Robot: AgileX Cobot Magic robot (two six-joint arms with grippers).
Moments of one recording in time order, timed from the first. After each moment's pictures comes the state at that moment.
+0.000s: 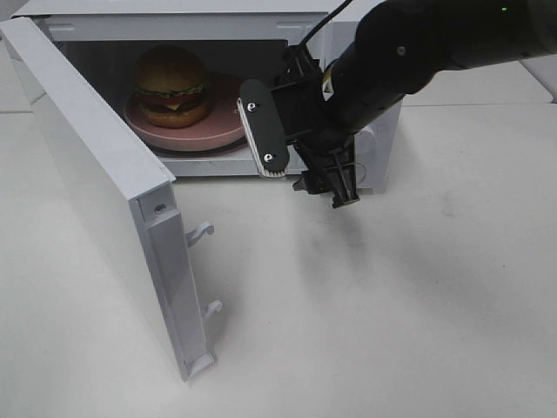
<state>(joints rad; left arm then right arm) 0.06 -0.01 -0.52 -0.09 1.07 0.04 0.61 1.81 -1.18 -0.20 0.31 -1.17</state>
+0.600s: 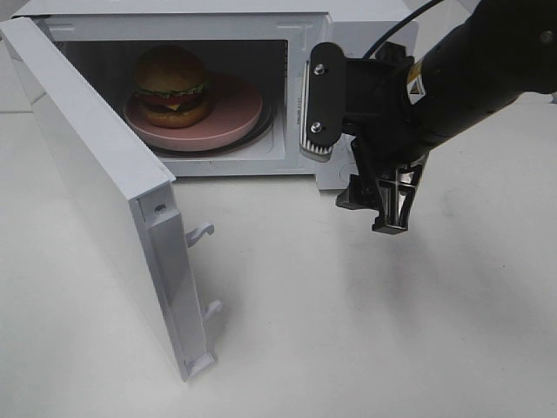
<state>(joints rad) 0.06 -0.01 -0.52 -0.09 1.07 0.04 0.61 1.52 -0.97 -0.20 0.43 -0.72</state>
